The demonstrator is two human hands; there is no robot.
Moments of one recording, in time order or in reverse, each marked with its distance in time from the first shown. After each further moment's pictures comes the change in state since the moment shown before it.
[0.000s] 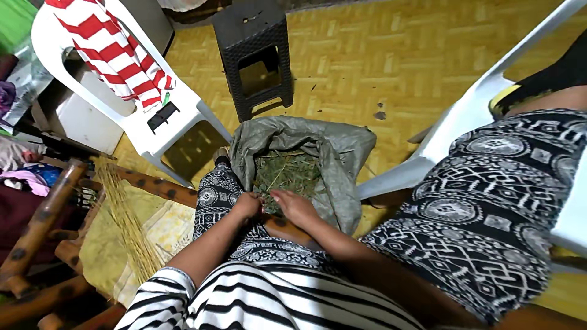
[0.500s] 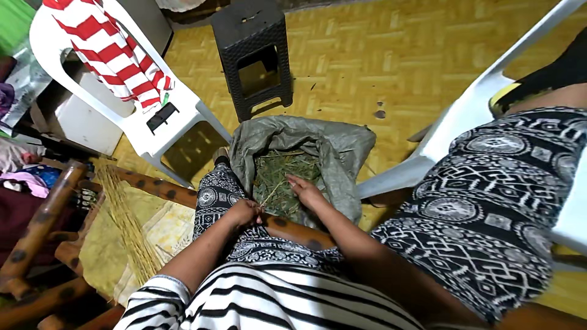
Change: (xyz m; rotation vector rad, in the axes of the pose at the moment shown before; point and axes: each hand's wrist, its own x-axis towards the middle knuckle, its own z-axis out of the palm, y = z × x) left_hand -0.014 -0.014 -0.014 0.124 -0.156 0.005; right_hand 0.030 0.045 -0.014 0.512 0.123 0.187
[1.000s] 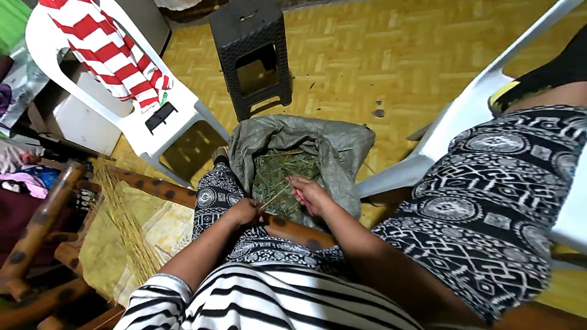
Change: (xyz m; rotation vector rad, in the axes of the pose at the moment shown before) left_hand 0.003 0.009 0.001 0.060 -0.036 0.007; right_hand -0.005 -0.009 -0.002 0.485 0.013 0.213
